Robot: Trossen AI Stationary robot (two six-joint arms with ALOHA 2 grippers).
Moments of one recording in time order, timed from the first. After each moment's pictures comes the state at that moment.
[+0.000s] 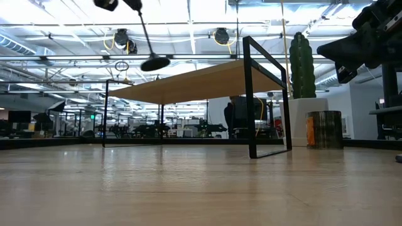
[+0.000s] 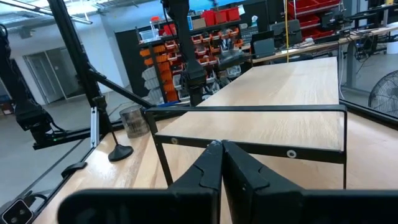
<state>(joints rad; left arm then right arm) 0.39 1.54 2.01 -1.57 0.23 -0.61 0.31 0.06 0.02 0.08 0.39 0.22</state>
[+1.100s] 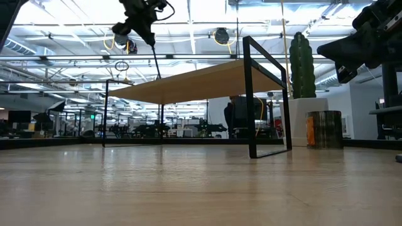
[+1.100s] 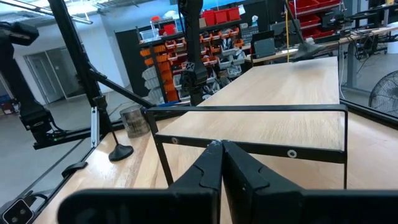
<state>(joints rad) 0.71 1.76 2.18 -1.56 0.19 -0.44 0.31 0.06 0.02 0.08 0.39 0.22</state>
